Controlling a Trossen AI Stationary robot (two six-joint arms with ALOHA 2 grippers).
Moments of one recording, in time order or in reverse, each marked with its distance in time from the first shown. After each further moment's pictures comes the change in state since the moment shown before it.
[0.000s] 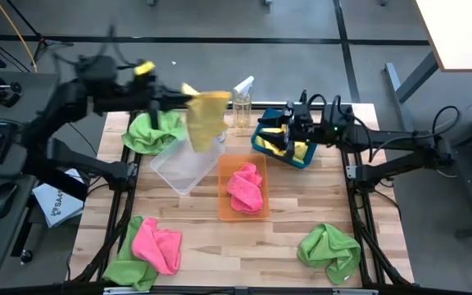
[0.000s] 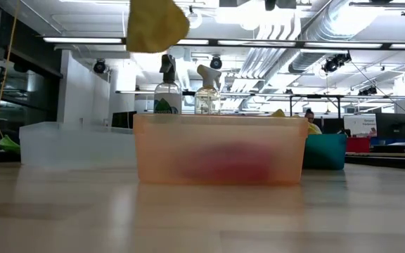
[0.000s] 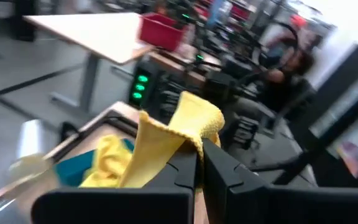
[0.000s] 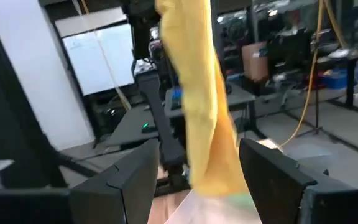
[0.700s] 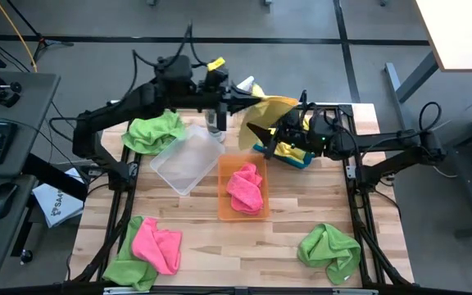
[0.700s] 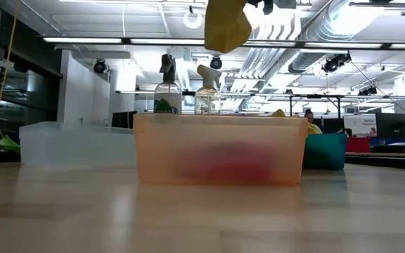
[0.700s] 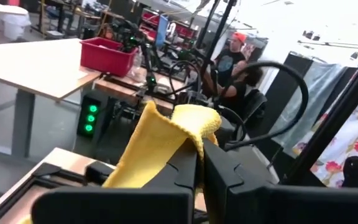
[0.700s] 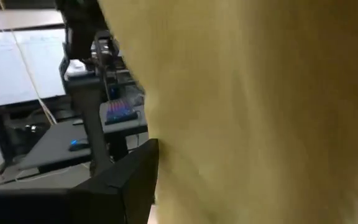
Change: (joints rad) left arm -0.031 0.413 0.139 0.449 0.155 0.045; right arm 0.088 0.117 0.000 0.160 0.360 -0.130
